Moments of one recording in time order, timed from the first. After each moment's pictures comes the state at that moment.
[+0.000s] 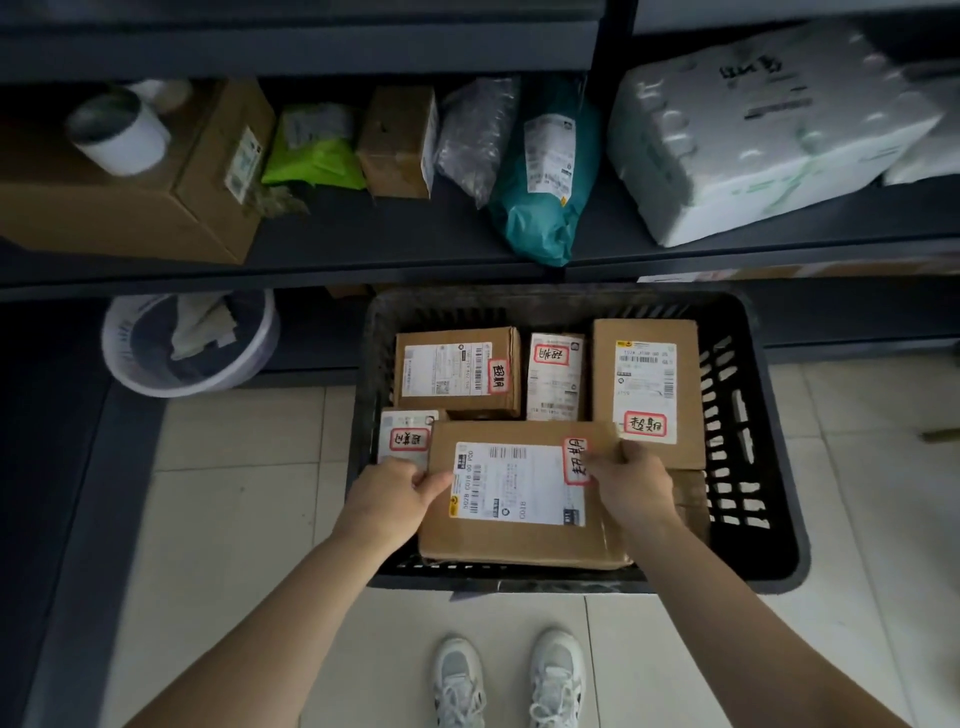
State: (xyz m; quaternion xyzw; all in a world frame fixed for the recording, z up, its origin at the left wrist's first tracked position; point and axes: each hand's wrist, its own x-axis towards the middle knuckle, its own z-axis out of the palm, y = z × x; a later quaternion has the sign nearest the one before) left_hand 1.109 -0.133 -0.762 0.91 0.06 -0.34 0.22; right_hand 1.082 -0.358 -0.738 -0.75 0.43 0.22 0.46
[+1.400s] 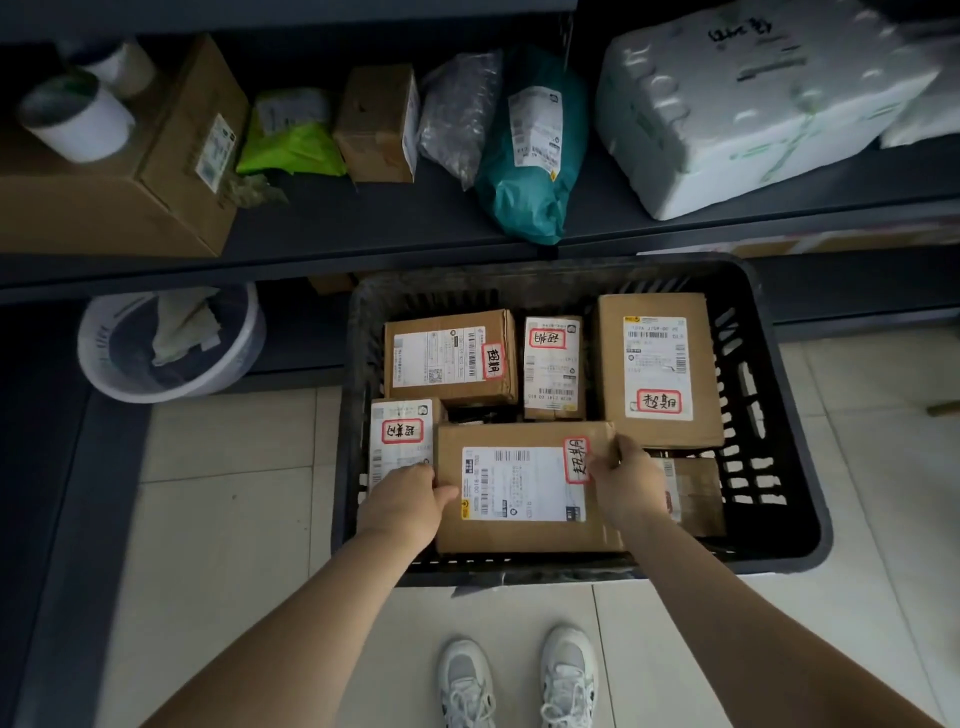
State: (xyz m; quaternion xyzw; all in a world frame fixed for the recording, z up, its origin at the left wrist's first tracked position) left_hand 1.097 -0.147 -0.803 0.93 0.01 -0.34 0.12; right_hand 1.065 -0.358 -0.797 -0.80 0.39 0.20 0.40
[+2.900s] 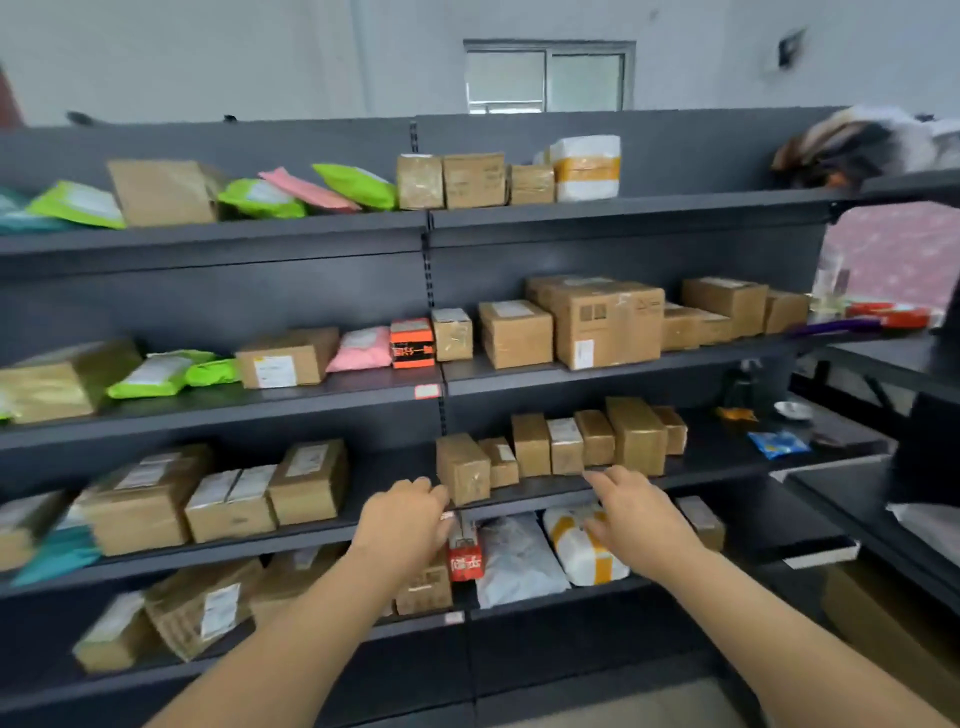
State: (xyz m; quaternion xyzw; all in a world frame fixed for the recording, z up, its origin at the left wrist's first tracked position) left_hand 0.615 0.203 -0.243 0.85 0.50 0.09 -0.13; right_hand 0.853 0.128 -0.239 -0.74 -0.66 -0.05 0.09
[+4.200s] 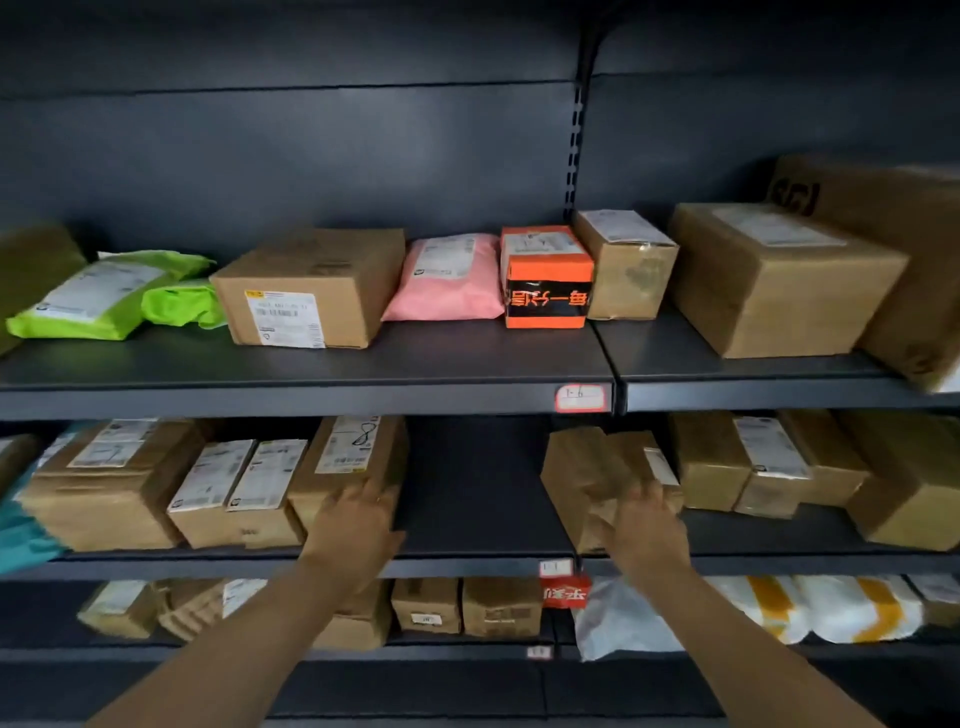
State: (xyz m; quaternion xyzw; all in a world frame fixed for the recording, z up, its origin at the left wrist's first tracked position) left_hand 0.480 0.568 -0.376 0.78 0.62 -0.08 0.00; right_hand 0.773 0.544 -0.402 -0.82 -0.56 0.10 0.05
